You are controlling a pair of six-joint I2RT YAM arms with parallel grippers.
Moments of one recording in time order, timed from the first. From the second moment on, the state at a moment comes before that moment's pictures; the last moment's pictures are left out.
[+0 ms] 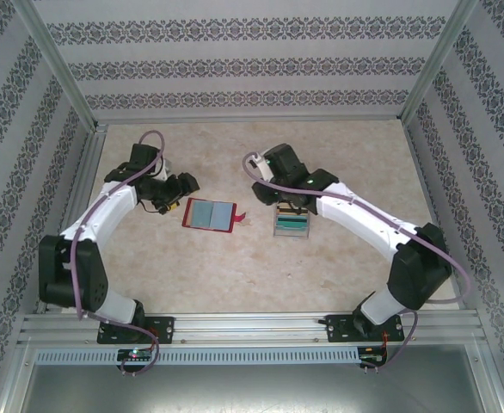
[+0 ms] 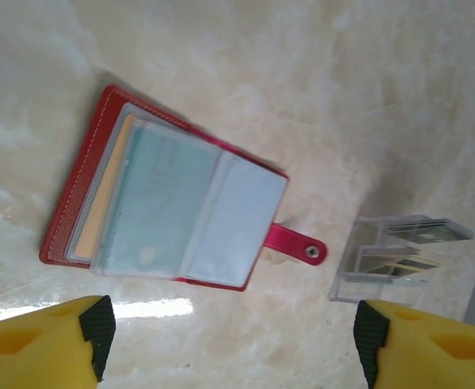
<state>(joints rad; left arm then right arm) -0.09 1.51 1.10 -0.68 0.46 -0.62 0.68 1.57 1.29 -0.55 0.02 0.10</state>
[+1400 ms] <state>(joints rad) -0.10 1.84 1.10 -0.46 0.66 -0.61 0.75 2.10 1.42 -0.40 -0.08 0.76</state>
